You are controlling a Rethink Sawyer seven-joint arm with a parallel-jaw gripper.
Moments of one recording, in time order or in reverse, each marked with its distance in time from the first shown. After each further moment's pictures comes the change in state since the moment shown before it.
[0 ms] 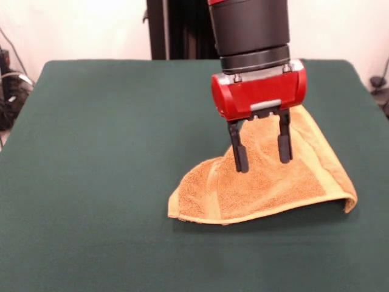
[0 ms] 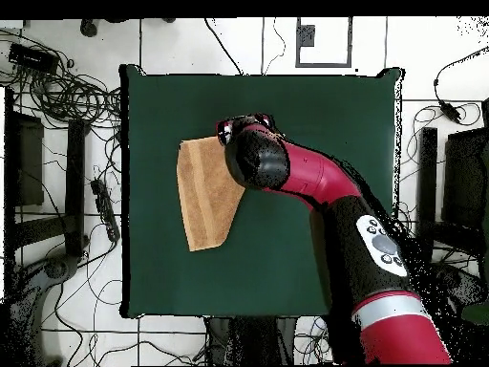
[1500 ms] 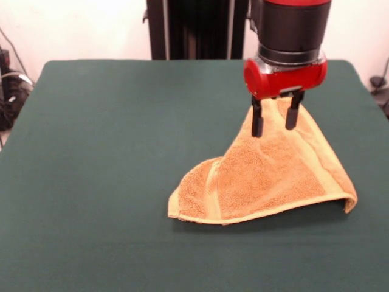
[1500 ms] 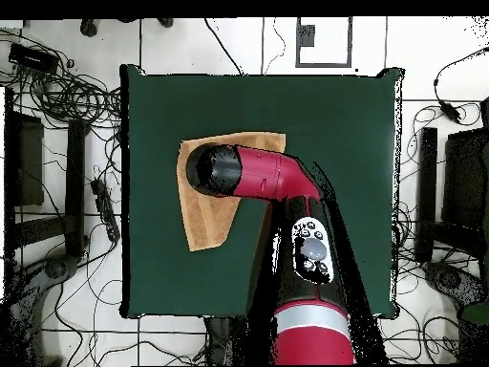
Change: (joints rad) arm 0.304 0.032 -0.333 -0.106 0.015 0.352 0.000
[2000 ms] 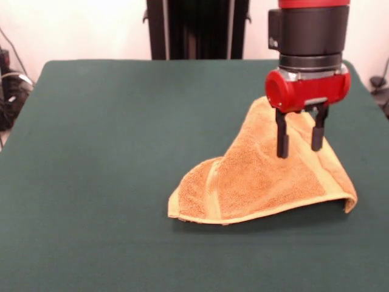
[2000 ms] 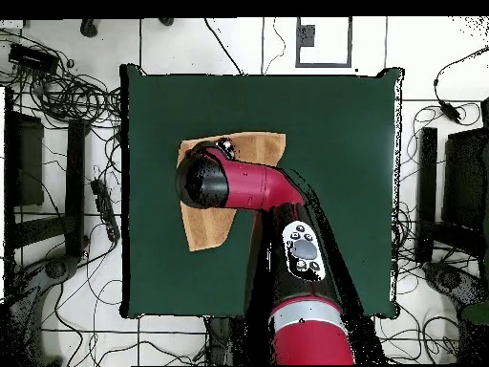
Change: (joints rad) arm -0.013 -0.010 0.070 0.089 -0.014 -0.320 0.000
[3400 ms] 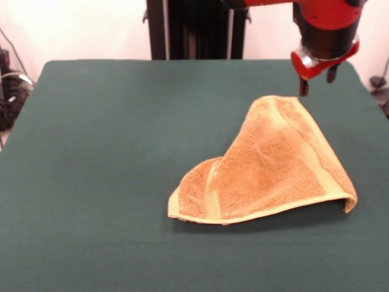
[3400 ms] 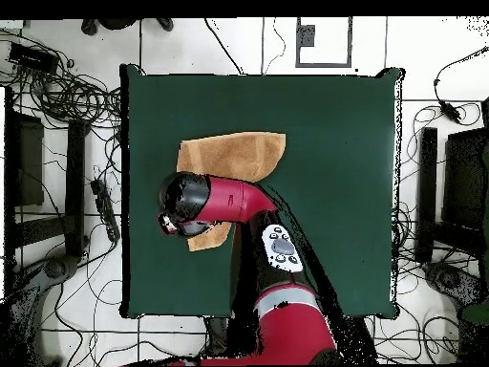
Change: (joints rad) arm 0.014 0.038 0.078 0.091 0.071 0.576 0.000
